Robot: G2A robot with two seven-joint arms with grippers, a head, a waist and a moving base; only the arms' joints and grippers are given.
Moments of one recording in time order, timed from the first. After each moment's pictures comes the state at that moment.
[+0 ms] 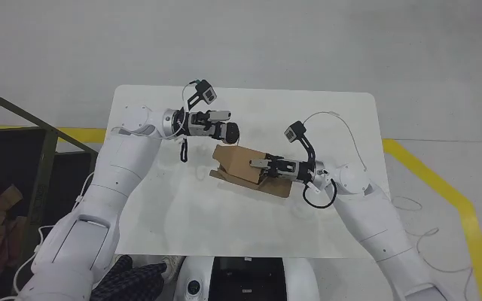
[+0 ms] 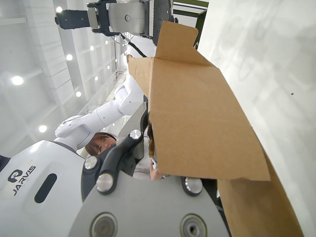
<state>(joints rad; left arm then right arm) 0.73 -1.18 -1.08 -0.99 -0.70 -0.28 -1.48 -1.07 -1.21 1.02 -1.35 0.46 -0.35 1.05</state>
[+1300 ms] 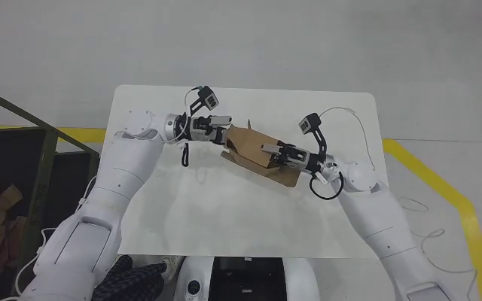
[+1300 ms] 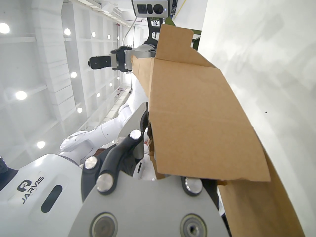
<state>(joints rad) 0.75 -1.18 -1.07 -0.97 -0.71 -0.27 -1.50 -1.07 -1.21 1.08 -1.30 0.48 -0.36 0.96</state>
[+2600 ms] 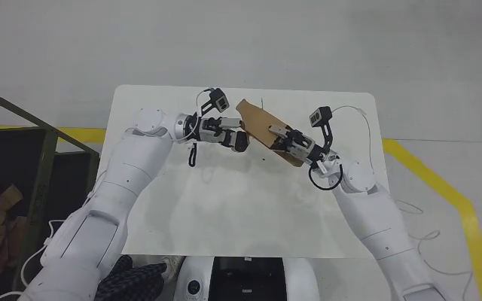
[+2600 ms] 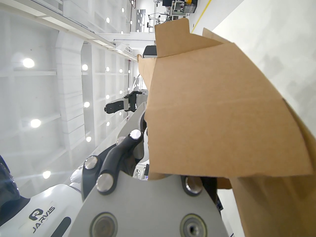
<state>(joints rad) 0.70 -1.22 -1.00 -0.91 -0.73 -0.27 -1.52 -1.09 -1.23 1.10 -1.32 0.53 -0.34 0.78</state>
